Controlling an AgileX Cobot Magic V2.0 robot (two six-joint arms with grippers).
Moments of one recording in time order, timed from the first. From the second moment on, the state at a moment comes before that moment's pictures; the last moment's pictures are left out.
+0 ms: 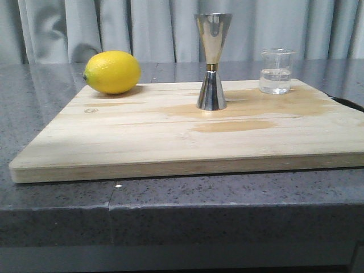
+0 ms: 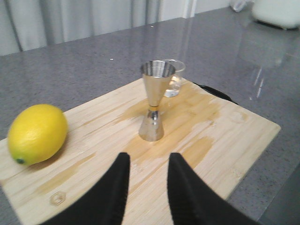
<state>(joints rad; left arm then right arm) -0.77 0.89 -0.64 -0.60 0.10 0.52 -0.03 0.52 -0.54 -0.20 0.32 0.43</state>
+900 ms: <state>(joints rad) -0.95 1.69 -0.76 -0.34 -0.73 0.14 -0.03 0.52 -0.54 -0.20 0.30 0.43</state>
